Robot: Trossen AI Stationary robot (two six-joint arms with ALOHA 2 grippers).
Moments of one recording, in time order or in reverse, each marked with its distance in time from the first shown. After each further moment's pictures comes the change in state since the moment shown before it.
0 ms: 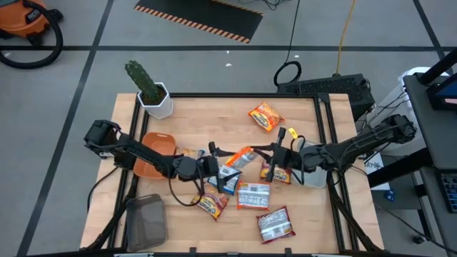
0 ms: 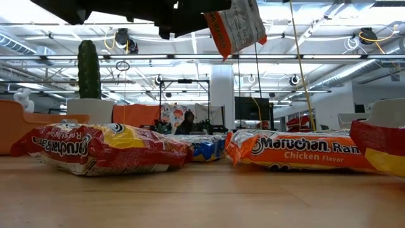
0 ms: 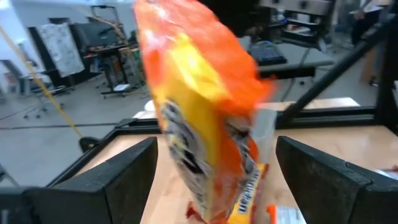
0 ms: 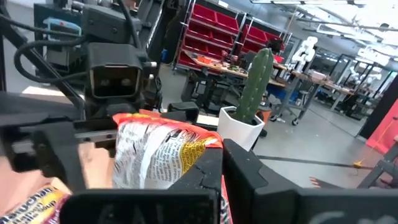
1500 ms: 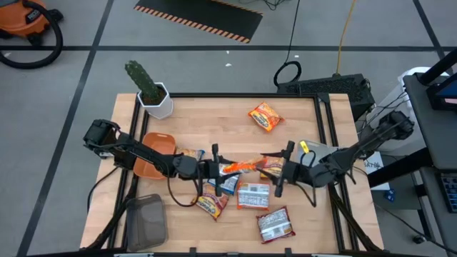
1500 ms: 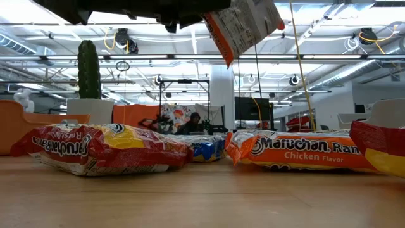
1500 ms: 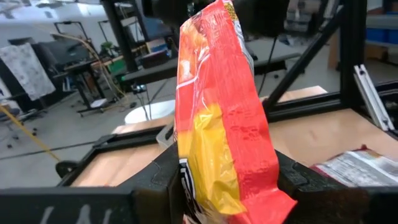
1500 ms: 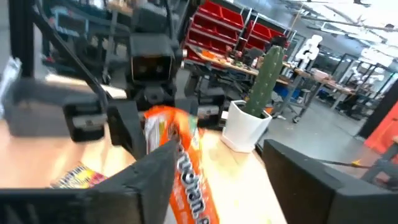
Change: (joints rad) left arm 0.006 -0.011 0.001 -0.029 0.147 0.098; right arm 0.208 -0.034 0.004 -0.100 0.206 0.039
